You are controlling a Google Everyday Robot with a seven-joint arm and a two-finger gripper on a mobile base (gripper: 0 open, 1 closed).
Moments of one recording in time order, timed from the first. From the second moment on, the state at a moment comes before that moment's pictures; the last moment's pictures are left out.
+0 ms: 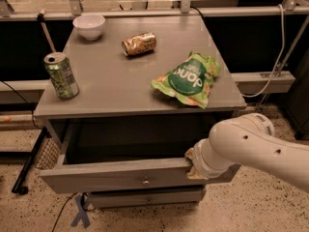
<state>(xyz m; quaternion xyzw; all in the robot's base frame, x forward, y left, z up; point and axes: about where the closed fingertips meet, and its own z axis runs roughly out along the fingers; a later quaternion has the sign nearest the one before) 0.451 -0.116 0.640 -0.73 0.66 0.00 0.17</state>
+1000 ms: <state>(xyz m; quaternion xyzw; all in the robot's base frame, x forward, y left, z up) 0.451 -0.116 0.641 -0.73 0.66 0.00 0.17</state>
